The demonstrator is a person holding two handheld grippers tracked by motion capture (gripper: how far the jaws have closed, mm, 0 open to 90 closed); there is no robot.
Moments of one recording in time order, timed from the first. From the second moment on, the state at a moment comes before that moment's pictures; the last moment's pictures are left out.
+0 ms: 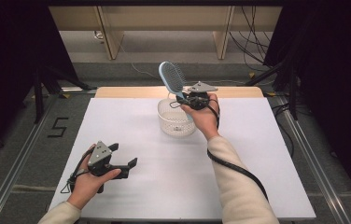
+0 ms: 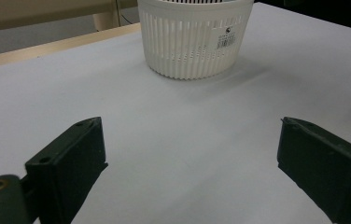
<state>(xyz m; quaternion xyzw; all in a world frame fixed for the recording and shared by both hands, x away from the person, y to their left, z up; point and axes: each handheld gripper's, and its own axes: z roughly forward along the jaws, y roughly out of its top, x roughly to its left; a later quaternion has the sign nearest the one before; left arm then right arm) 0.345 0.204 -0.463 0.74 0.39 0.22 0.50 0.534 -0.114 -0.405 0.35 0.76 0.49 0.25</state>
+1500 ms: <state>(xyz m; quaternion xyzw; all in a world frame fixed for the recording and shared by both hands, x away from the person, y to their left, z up) 0.345 0.203 -0.464 0.74 0.39 0.22 0.50 0.524 -0.114 -0.405 0.32 0.82 0.44 0.20</state>
